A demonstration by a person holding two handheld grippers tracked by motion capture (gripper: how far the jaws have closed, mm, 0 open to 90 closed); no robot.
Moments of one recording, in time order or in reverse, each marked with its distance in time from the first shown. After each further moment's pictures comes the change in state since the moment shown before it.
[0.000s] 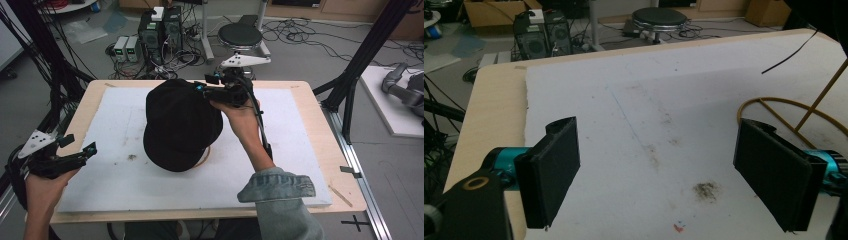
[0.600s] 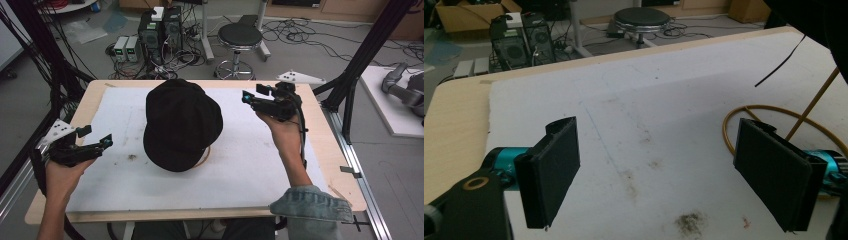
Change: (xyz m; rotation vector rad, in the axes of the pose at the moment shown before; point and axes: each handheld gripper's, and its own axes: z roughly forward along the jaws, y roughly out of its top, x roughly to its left) left arm -0.017 0.013 0.040 0.006 -0.063 0.028; right arm -0.053 -0.048 -0.084 -0.013 -0.201 0.088
